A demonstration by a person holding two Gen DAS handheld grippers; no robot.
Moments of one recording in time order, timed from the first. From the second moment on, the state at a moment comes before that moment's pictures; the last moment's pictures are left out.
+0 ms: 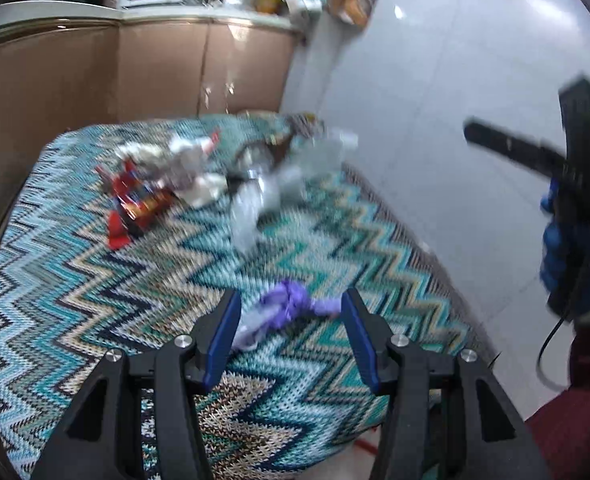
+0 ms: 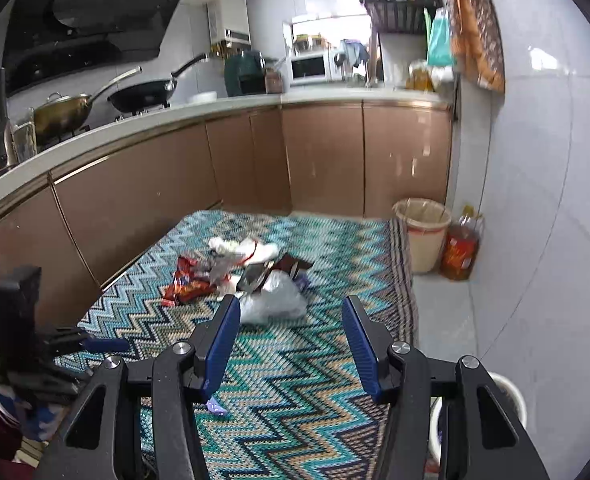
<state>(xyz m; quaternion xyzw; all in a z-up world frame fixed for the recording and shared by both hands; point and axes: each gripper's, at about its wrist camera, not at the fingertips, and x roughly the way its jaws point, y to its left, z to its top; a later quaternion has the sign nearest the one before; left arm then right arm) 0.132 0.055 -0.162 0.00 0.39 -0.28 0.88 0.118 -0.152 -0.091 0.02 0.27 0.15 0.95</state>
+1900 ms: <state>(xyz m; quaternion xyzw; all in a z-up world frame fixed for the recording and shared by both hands) 0.166 0.071 -0.180 -0.06 0.39 -0.32 0.86 0.193 -0.118 -0.101 0.00 0.27 0.18 0.95</state>
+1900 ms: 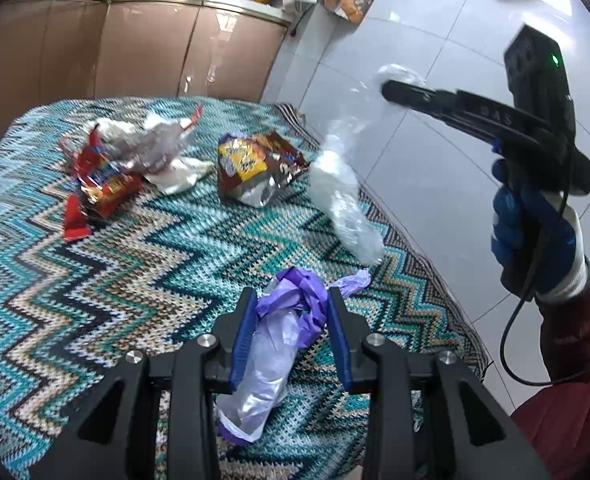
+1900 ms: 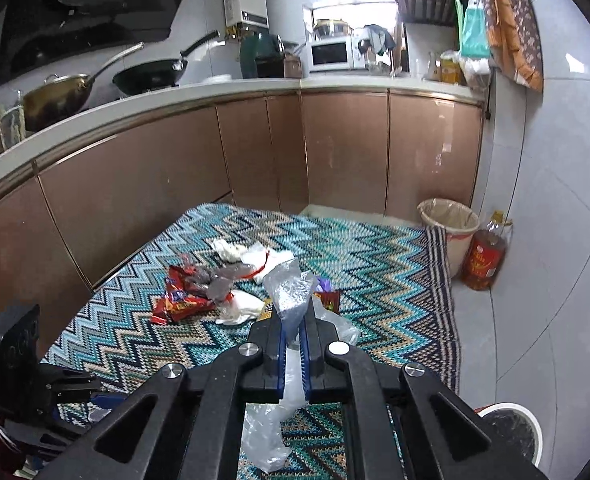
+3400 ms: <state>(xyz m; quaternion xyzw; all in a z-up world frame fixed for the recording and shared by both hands) 0.261 -0.356 -0.177 0.06 0.47 -0.42 0.77 0.123 -0.450 -0.169 0.13 0.26 -0.06 0.95</state>
